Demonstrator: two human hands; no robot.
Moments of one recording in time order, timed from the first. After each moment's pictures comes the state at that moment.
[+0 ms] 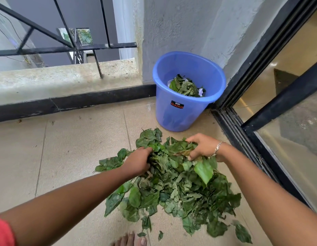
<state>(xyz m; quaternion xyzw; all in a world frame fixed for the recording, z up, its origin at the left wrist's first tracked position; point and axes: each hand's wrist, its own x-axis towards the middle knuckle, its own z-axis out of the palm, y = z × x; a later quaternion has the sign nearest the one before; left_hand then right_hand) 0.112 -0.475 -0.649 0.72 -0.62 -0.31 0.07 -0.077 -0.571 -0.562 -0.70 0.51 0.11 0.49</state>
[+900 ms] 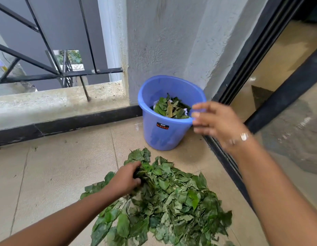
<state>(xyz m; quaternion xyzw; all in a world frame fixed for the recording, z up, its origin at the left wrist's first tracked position) 0.117 -0.479 -0.607 0.70 -0.56 -0.40 0.18 -0.083 -0.586 -0.449 -0.55 0.52 -0.34 0.55</state>
